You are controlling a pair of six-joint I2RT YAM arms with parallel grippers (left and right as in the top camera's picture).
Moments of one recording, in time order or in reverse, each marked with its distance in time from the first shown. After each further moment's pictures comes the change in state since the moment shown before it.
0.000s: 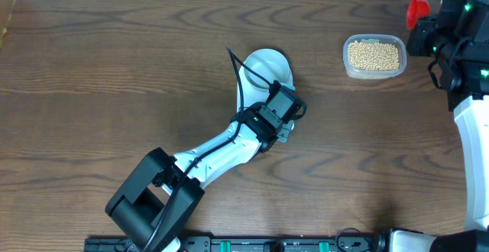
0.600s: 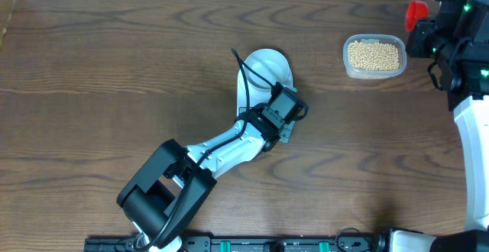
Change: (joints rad) left arm 0.000 0.069 0.000 0.061 0.000 0.000; right arm 0.000 0.000 0.000 -0.017 -0.003 0.000
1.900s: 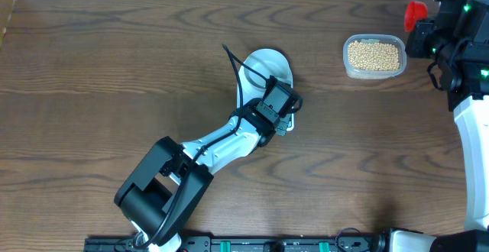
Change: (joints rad) left arm 0.044 0.000 0.000 0.043 -0.005 -0.008; right arm 0.000 0.000 0.000 -0.005 -0.007 0.000
